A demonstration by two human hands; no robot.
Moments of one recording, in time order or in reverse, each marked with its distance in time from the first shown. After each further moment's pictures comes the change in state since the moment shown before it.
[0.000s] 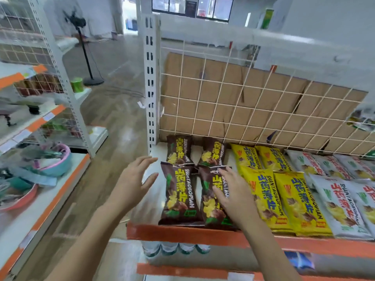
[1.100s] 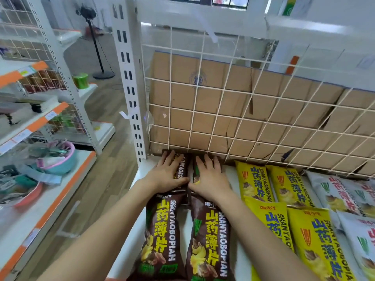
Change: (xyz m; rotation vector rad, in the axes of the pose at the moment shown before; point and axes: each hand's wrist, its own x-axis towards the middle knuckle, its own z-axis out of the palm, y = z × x) left_hand 0.147 0.004 0.103 0.207 -0.506 -0.151; right_hand 0.152 0.002 0.038 -0.178 -0.347 -0.043
